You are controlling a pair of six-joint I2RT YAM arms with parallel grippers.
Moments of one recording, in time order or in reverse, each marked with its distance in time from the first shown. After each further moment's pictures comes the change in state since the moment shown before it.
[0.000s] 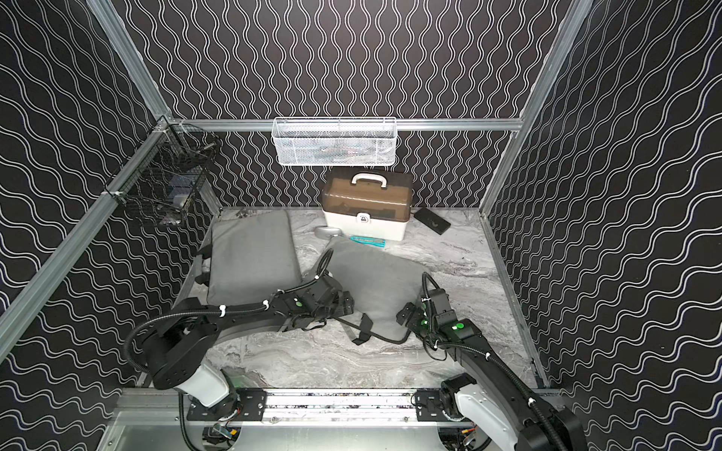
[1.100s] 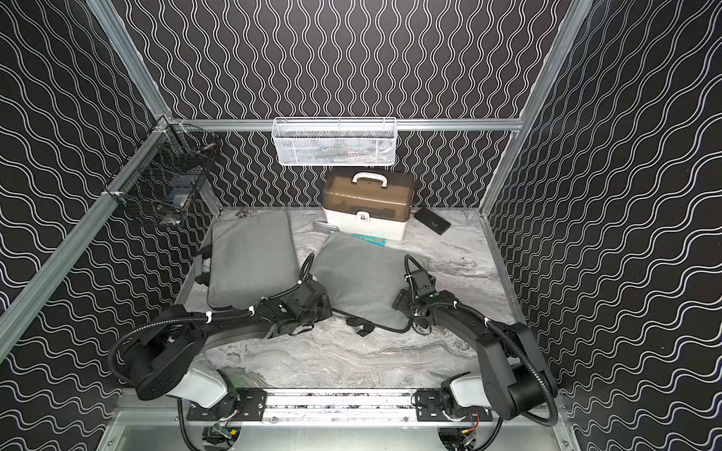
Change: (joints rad) left arm 0.079 -0.146 -0.188 0.085 0.030 -0.032; right arm 0.007 0.499 0.172 0.211 0.095 -0.071
